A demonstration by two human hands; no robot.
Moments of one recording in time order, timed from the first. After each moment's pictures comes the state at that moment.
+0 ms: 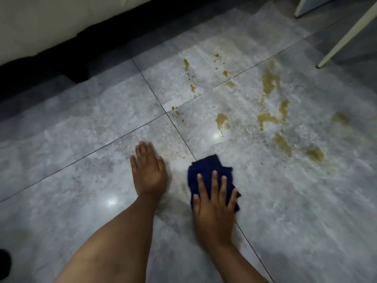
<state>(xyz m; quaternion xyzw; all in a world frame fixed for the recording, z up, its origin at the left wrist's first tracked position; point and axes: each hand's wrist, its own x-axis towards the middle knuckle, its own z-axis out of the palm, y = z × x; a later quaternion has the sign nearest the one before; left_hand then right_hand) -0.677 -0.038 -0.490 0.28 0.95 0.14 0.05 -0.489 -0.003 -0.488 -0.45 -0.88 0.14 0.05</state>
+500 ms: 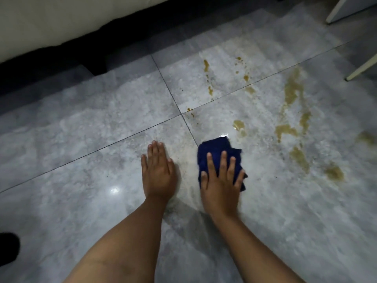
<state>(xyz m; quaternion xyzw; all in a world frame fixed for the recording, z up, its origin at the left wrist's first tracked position) -0.676 -0.057 -0.502 0.28 0.95 0.14 0.06 -0.542 0.037 -0.493 -0.43 -0.89 0.17 0.01</state>
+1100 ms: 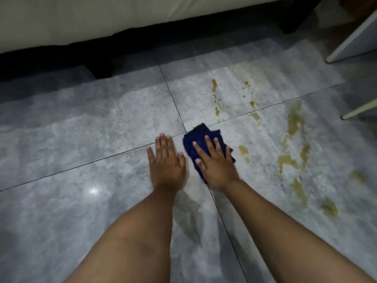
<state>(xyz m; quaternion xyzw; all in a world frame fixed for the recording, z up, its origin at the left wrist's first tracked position) -0.723 0.011 -0.483 0.26 0.96 0.12 0.06 -0.632 0.140 -0.449 -0.21 -0.96 0.16 -0.13</state>
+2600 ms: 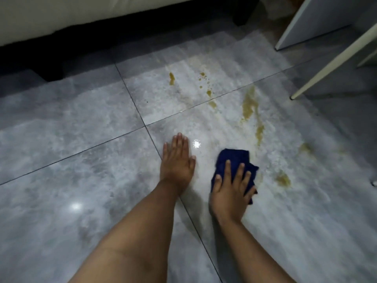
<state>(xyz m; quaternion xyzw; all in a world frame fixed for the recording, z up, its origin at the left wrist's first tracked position) -0.654 0.078 -0.494 0.43 0.89 0.12 0.11 -0.501 0.123 -0.482 -0.59 -0.80 0.15 -0.02</state>
